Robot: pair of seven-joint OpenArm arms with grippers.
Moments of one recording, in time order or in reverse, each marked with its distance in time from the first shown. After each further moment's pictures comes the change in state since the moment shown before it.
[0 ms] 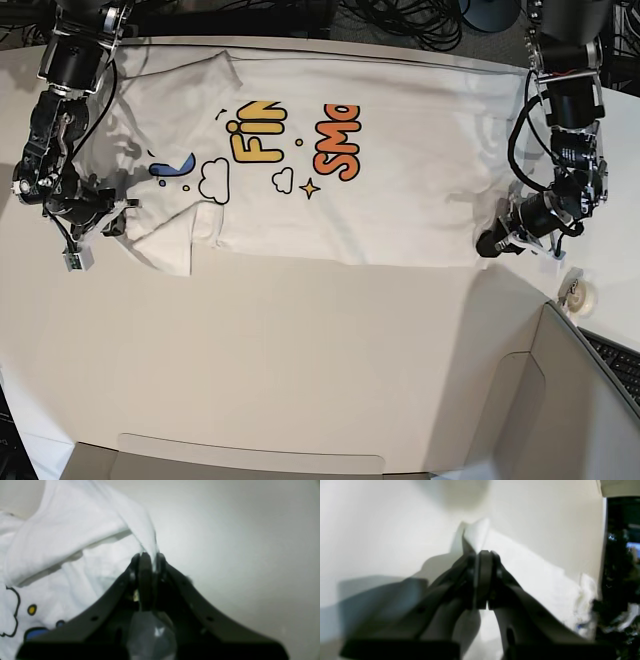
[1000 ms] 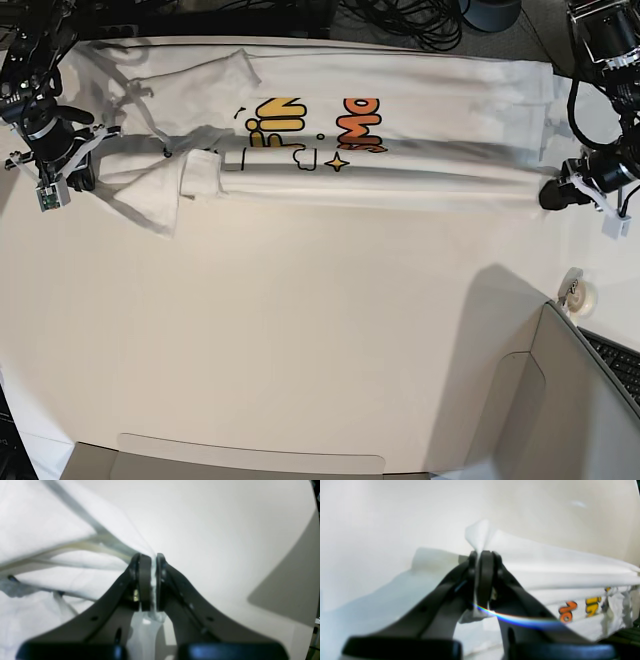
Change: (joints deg) left arm 21.4 -6.2 -20.2 32.6 -1.5 -0.8 21.3; right arm -25.2 0.2 9.4 33.1 1.6 0.3 0.5
